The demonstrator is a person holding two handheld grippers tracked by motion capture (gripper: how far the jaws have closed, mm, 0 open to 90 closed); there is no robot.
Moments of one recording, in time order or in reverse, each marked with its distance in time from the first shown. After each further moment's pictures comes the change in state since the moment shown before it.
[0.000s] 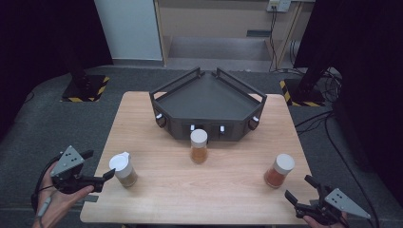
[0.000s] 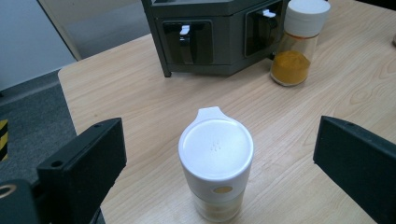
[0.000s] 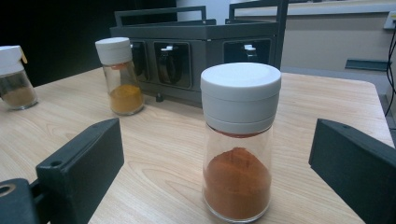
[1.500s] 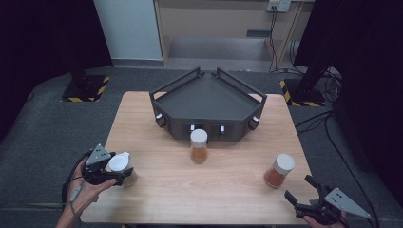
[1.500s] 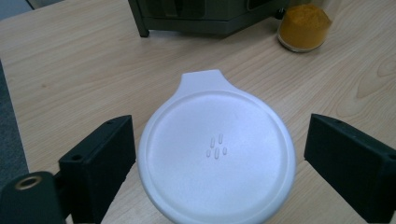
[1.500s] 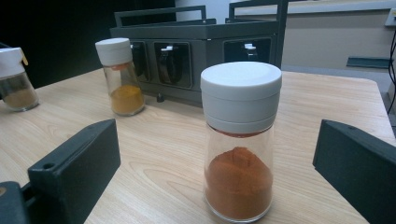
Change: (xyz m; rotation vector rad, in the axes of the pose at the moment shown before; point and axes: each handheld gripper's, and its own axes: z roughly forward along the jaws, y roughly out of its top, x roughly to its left) left arm 0.010 -0.009 0.074 0.124 -0.059 -0.031; right arm 0.000 0.000 0.001 0.002 0.001 0.011
